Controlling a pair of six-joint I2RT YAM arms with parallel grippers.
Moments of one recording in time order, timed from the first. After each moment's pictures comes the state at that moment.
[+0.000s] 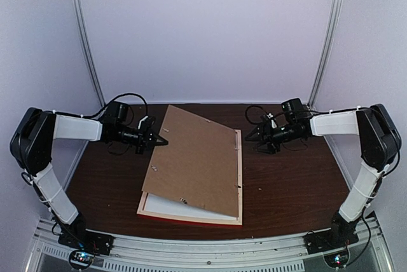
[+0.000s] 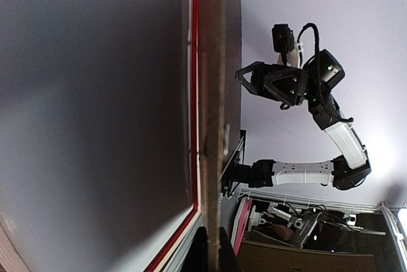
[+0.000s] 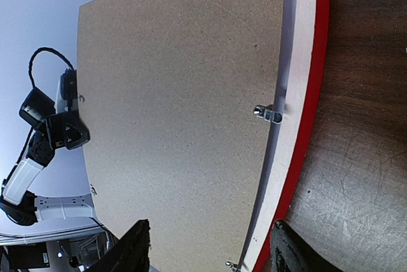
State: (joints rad) left arm -0.31 1.71 0.96 0.00 1.08 -0.81; right arm 0.31 1.75 1.04 -0.15 -0.83 0.70
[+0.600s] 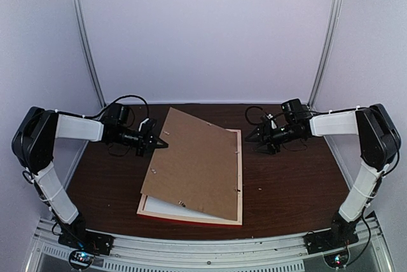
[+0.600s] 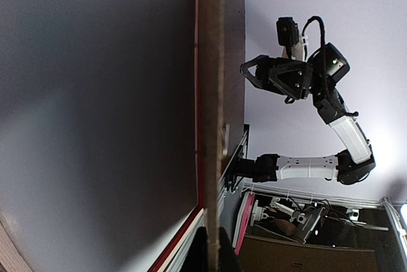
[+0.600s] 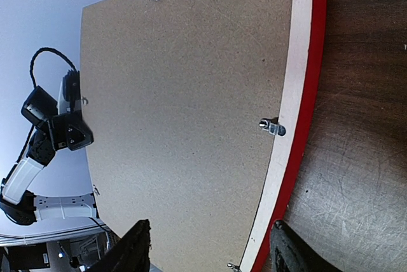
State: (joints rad) left arm -0.31 1.73 0.96 -0.03 1.10 -0.77; right arm 0.31 1.75 1.04 -0.15 -0.82 0.70
